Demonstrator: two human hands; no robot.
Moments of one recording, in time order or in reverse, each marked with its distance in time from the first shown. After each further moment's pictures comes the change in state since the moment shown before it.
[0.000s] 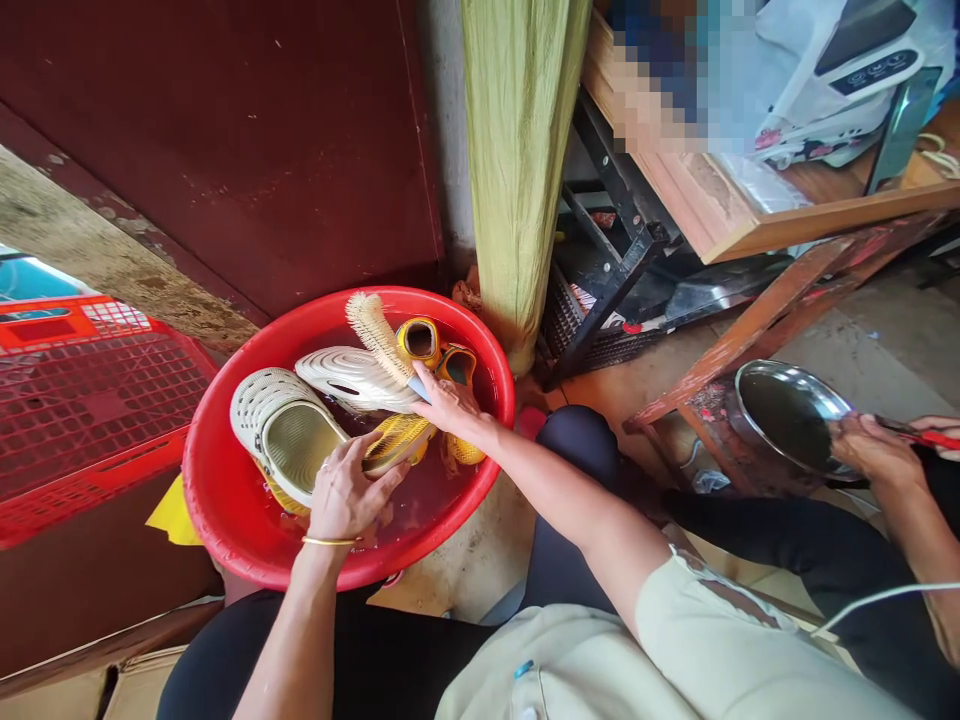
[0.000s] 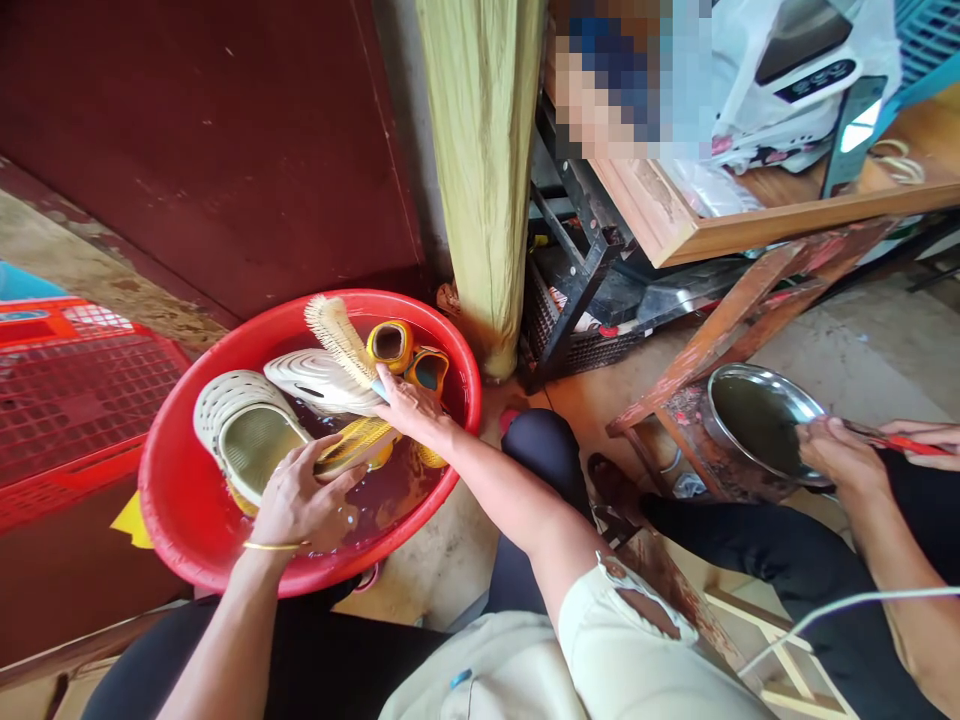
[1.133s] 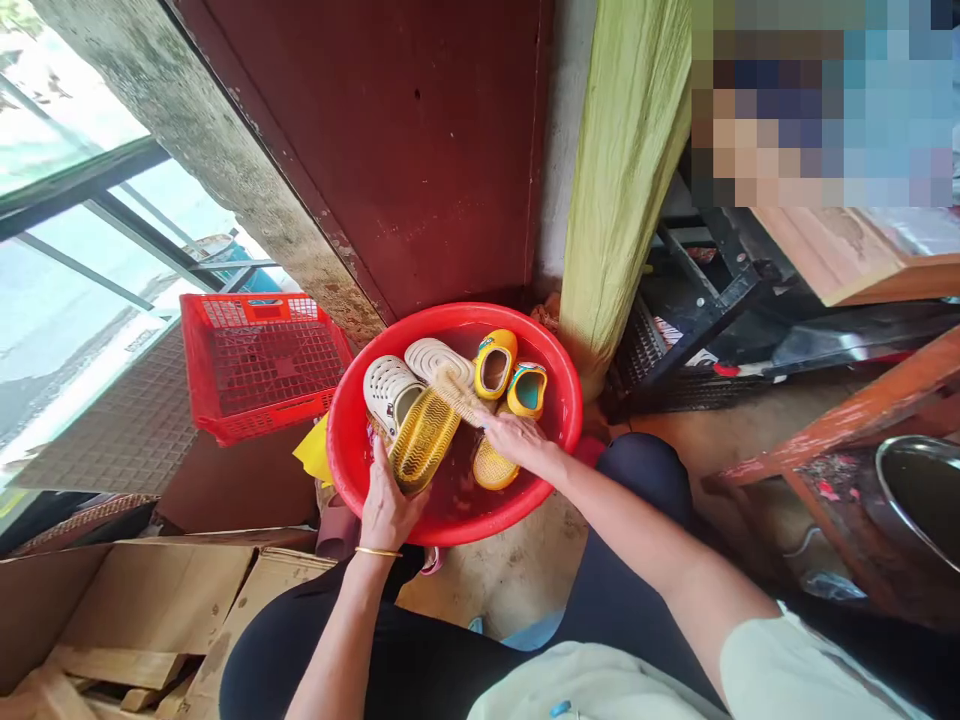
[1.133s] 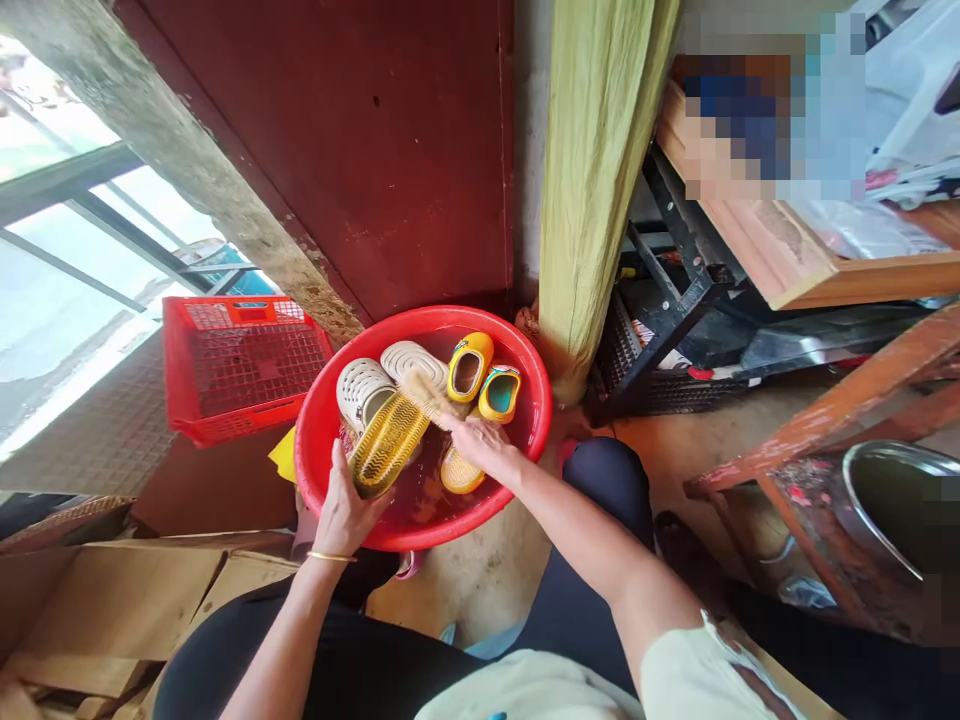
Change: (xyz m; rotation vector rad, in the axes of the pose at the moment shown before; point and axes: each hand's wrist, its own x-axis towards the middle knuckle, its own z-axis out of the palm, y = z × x) left_hand -0.080 -0.046 0.006 -0.062 0.311 -0.138; right_hand -0.052 -0.033 -0.005 -0.279 -0.193 -0.173
